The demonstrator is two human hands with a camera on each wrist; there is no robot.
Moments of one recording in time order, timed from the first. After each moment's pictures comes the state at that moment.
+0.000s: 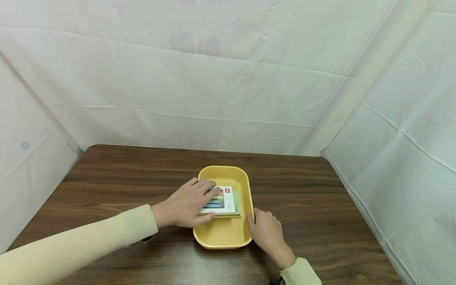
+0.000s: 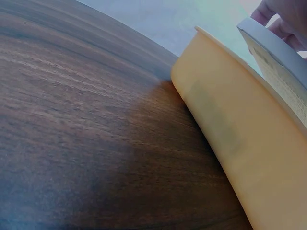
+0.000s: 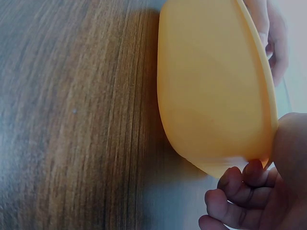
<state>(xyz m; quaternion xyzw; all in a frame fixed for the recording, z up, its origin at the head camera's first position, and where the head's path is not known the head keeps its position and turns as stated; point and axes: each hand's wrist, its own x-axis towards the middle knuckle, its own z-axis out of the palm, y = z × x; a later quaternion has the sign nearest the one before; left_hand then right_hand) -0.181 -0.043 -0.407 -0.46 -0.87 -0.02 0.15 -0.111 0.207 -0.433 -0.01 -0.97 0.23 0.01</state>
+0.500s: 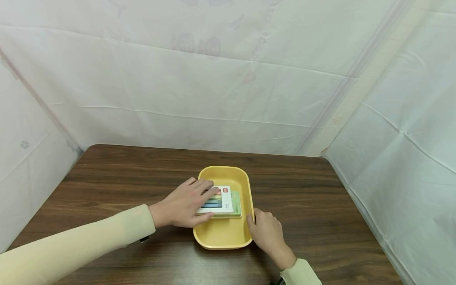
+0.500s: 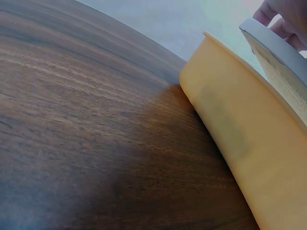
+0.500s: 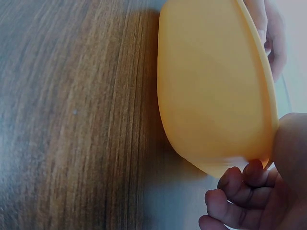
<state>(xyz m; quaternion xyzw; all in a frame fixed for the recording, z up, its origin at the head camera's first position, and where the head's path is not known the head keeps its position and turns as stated) -0.182 -0.049 -0.407 -0.47 -0.87 -0.02 0.16 -0.111 0.206 -0.431 -0.01 -0.97 0.23 0.00</state>
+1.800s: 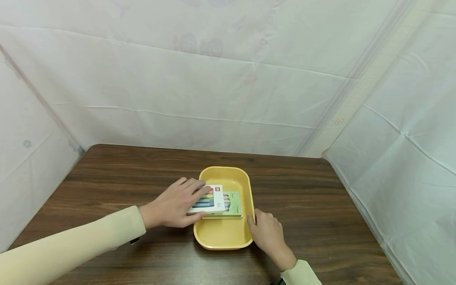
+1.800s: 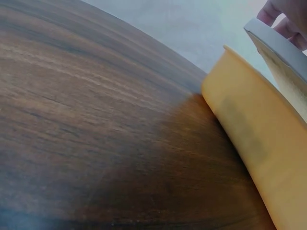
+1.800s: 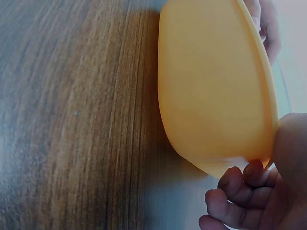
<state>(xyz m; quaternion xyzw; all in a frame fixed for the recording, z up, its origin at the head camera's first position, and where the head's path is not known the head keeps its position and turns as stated) -0.181 -0.072 -0.409 -0.45 -0.88 -0.03 0.16 -0.109 0.206 -0.430 -0.02 -0.97 0.24 0.00</state>
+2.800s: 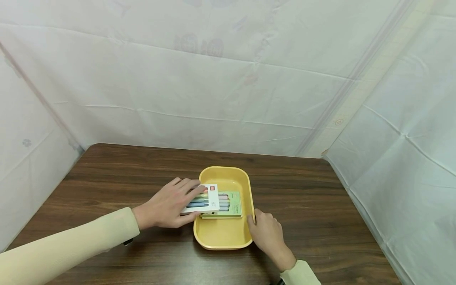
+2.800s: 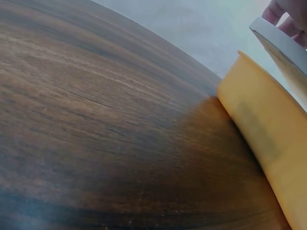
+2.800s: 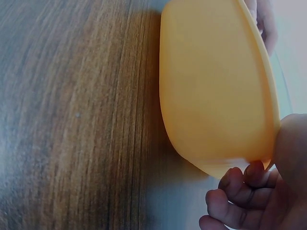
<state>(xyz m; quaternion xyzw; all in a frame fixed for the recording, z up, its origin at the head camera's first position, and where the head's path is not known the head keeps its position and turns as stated) -0.180 -0.087 -0.415 -0.44 -0.88 -0.04 0.17 -0.109 0.205 -0.430 -0.02 -0.97 0.23 -0.01</state>
